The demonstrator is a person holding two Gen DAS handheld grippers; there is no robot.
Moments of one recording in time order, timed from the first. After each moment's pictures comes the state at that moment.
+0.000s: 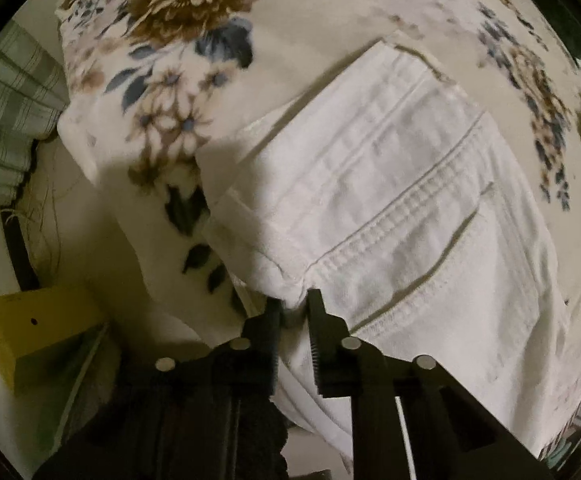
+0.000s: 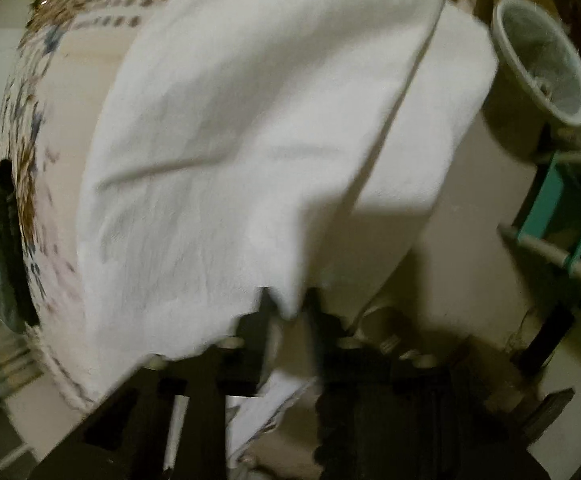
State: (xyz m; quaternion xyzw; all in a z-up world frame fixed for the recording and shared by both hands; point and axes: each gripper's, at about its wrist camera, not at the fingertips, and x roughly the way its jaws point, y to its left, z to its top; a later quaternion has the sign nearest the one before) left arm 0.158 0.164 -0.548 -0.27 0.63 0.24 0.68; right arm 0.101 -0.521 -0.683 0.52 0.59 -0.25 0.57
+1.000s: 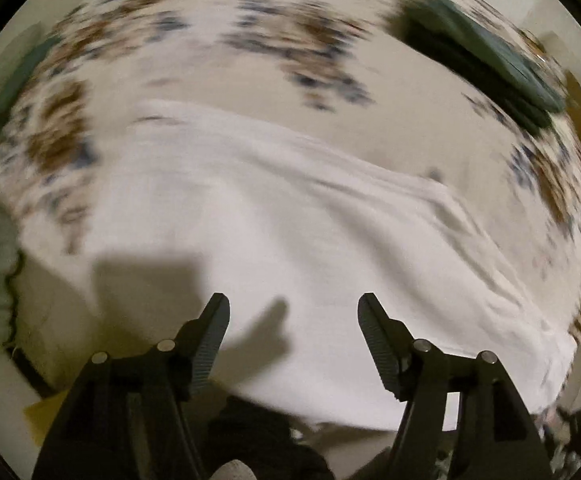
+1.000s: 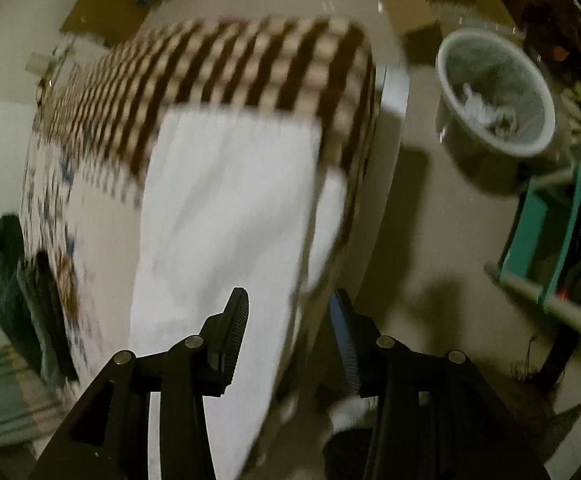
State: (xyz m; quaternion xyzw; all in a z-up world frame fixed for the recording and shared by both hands) left arm 0.191 0.015 -0.480 -0.11 0.63 0.05 0.77; right arm 0.037 -0.639 -0.629 0.55 0.48 -0.32 0.60
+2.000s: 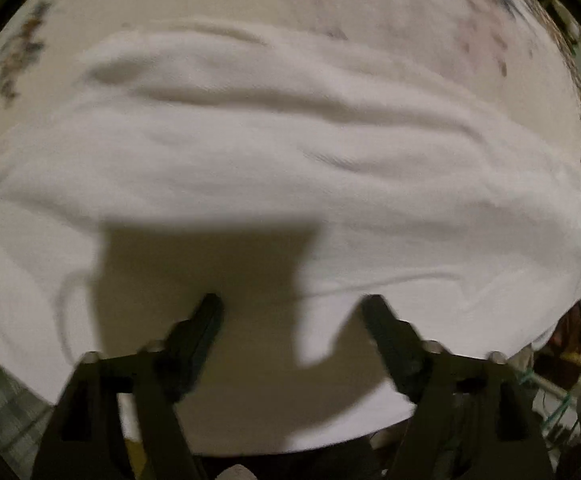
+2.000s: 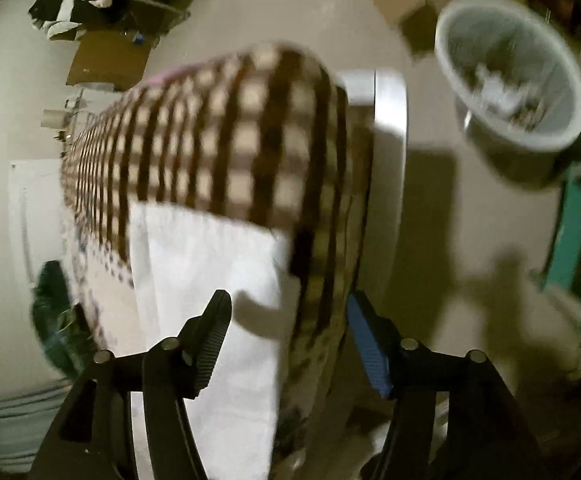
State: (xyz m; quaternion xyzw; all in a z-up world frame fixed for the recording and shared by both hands) left arm 0.194 -0.171 -0.574 0.07 0.72 -0.13 0.68; right arm -0.011 -0.695 -0.708 0.66 0.39 -0.26 0.59
